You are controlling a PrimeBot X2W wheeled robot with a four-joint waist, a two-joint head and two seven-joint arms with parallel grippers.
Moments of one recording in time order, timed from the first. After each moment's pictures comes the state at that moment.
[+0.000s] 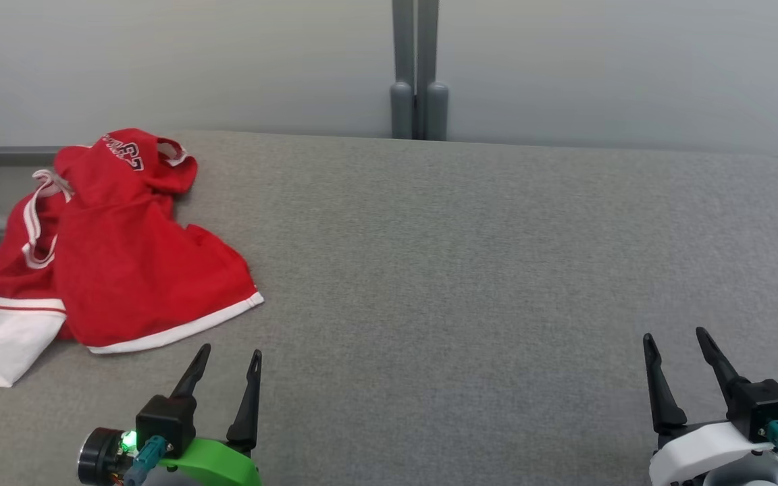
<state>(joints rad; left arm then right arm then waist) -0.06 0.10 -0.15 0.37 -0.12 -0.13 -0.26 0.06 -0.12 -0.06 0.19 0.06 0.13 -0.26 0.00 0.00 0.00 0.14</state>
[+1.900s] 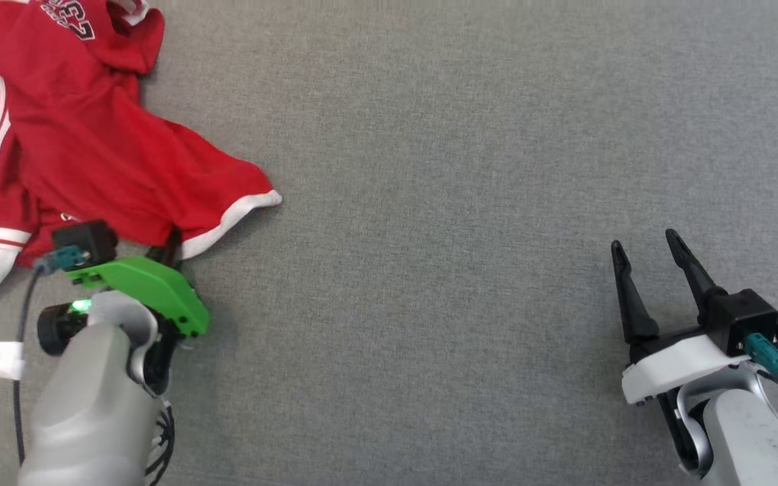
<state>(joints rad) -0.65 0.20 -0.26 0.92 -0.64 -0.13 -0.05 -0.18 -0.15 0.03 0.21 0.09 0.13 -0.26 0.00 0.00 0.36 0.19</state>
